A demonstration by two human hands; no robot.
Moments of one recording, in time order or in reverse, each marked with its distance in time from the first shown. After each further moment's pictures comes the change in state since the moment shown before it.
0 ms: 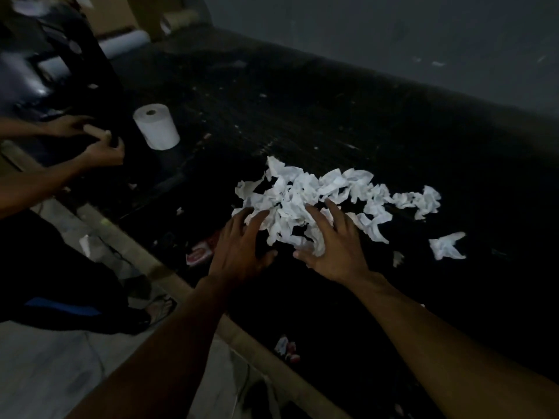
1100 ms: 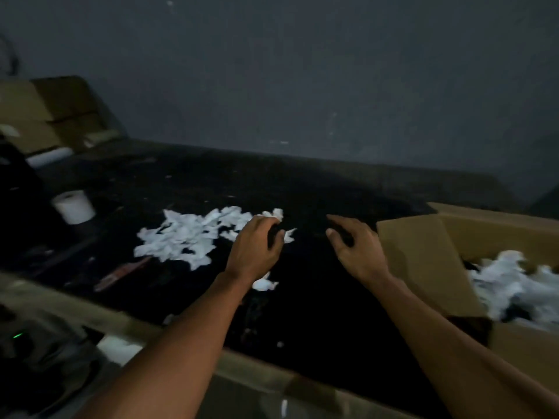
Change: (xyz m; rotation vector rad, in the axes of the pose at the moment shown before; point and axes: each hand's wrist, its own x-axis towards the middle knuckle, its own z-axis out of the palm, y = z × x) left_hand -0.134 0.357 -0.011 -0.263 0.259 0.444; right_hand -0.324 0.082 -0.274 0.082 0.561 0.161
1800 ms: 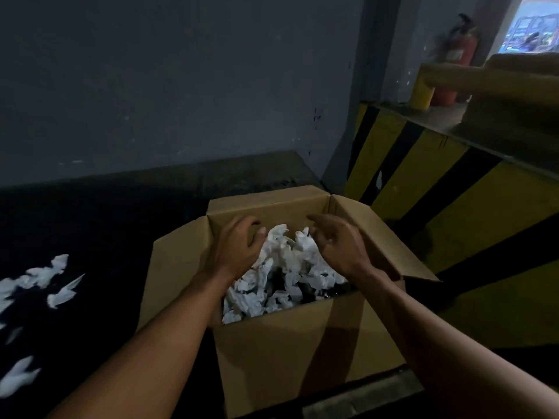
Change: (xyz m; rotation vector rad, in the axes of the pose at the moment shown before) left_hand 0.052 0.342 0.254 -0.278 -0.349 0.276; right_hand -0.096 0.253 -0.310 -0.135 0.251 0.326
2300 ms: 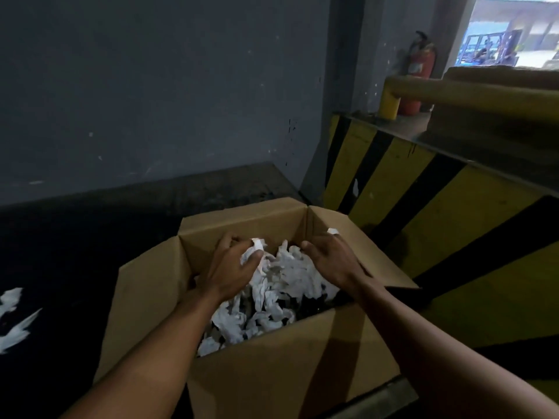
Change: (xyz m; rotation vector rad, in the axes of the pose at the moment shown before) left_hand 0.012 -0.002 0.036 -0.058 -0.153 -0.001; right_hand 0.007 0.032 -0.015 -0.159 -0.080 0.125
